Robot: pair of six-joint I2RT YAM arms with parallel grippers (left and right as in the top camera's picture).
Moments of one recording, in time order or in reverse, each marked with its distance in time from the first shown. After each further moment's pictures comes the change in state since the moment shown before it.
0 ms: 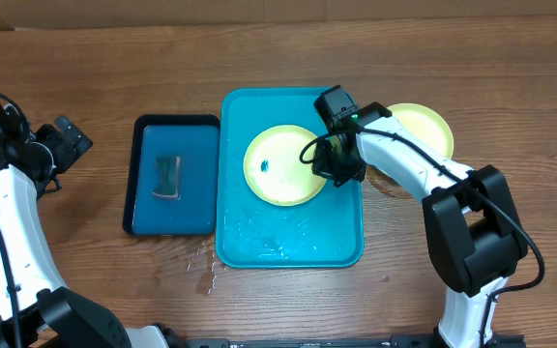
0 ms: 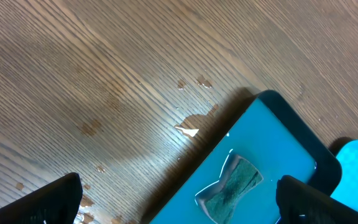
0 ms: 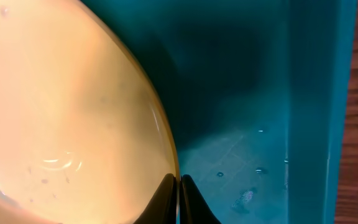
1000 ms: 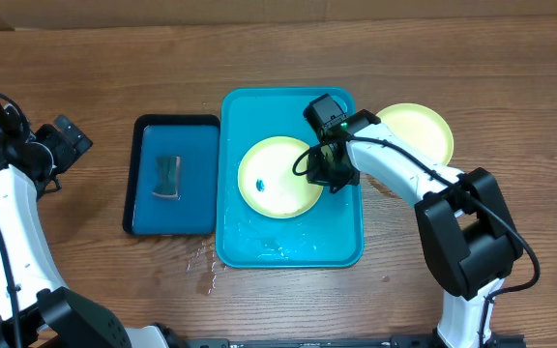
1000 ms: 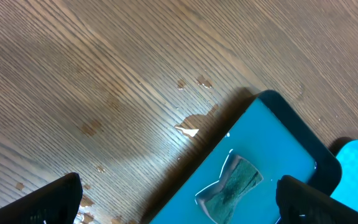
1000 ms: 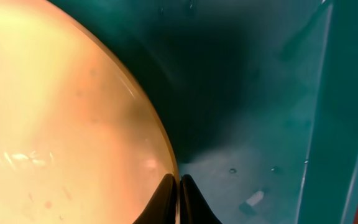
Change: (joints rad) left arm 0.000 0.000 0.000 0.000 0.000 0.000; right arm 0.045 0.000 -0.022 0.019 0.065 -0.048
